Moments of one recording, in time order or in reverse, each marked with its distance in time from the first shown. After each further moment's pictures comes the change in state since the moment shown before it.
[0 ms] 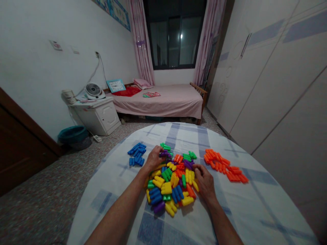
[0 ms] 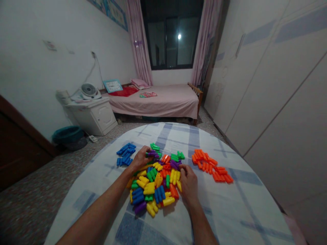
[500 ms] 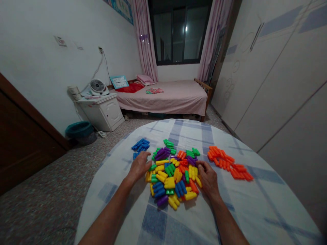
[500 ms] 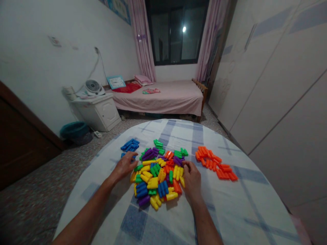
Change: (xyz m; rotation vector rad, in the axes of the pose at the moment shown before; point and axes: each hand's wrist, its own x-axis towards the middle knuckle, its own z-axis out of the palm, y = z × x) left_hand -0.068 -0.014 -0.057 0.276 -0.034 -0.163; right_hand 0.000 0.002 0.001 0.009 0.004 0.010
